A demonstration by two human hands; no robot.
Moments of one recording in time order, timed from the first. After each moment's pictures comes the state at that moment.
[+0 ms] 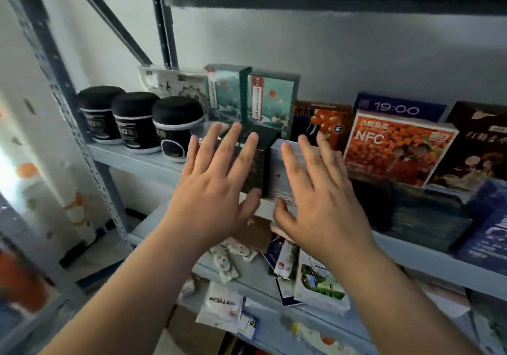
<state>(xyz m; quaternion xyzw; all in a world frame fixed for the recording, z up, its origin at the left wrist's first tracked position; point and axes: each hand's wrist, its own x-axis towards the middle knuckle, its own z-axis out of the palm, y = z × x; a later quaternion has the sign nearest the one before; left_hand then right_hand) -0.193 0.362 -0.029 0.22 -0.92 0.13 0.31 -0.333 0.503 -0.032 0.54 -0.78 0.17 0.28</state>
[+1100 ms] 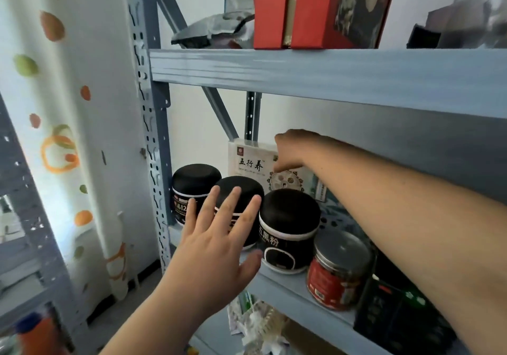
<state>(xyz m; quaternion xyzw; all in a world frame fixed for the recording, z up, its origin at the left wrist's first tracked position) -0.097 0.139 -0.007 0.32 -0.90 0.15 0.25 -0.333 0.085 0.131 0.58 -0.80 -0.06 0.11</state>
